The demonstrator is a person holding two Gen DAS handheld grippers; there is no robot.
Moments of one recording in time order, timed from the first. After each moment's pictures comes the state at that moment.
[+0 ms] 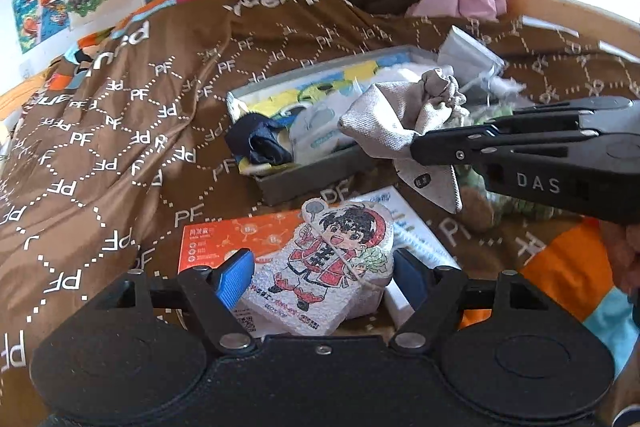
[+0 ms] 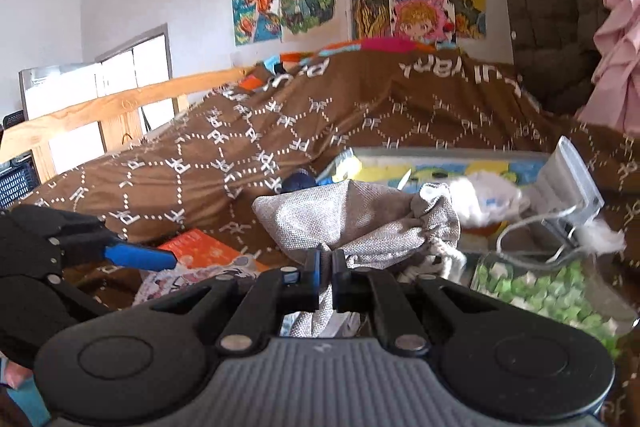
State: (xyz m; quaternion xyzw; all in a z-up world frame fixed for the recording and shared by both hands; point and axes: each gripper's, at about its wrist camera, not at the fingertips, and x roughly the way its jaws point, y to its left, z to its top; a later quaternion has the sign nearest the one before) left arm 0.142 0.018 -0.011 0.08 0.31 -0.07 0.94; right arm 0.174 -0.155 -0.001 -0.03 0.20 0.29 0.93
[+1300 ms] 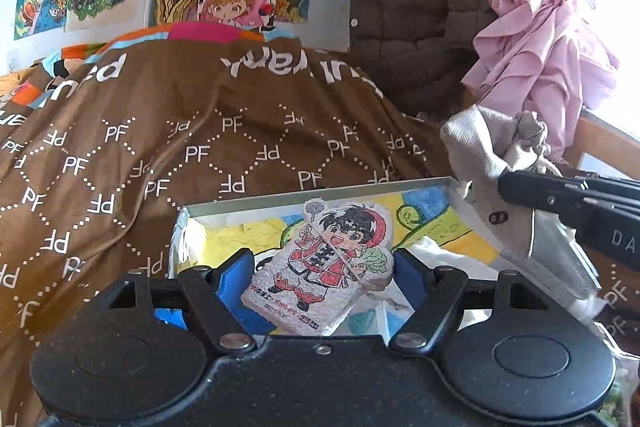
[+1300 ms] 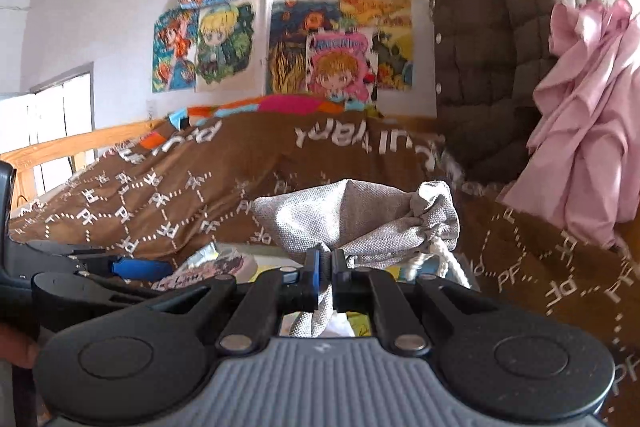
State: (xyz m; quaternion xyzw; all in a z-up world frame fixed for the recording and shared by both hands) left arm 0.348 0.000 0.009 -0.03 0.23 -0.07 0.97; right arm 0.327 -0.204 0.043 -0.03 0.14 0.20 0.97
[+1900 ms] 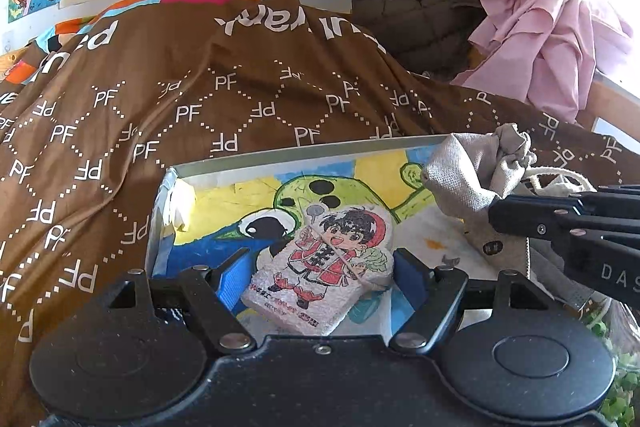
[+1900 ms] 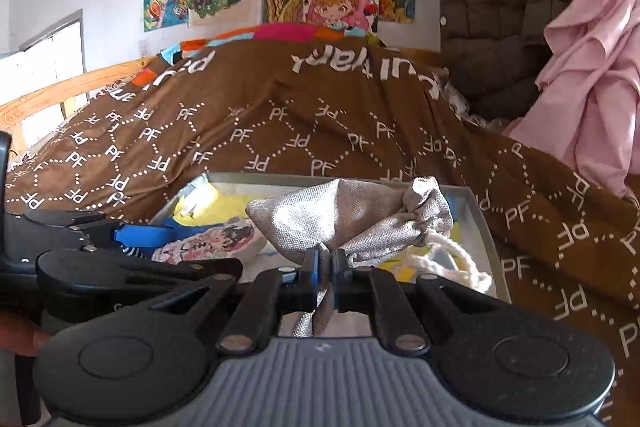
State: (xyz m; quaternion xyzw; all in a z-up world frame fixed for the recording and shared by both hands) left arm 0.358 -0.013 -0.012 -0.02 0.28 -0.06 0.96; right arm 0.338 -0.197 0.022 -0.06 0.24 0.19 0.95
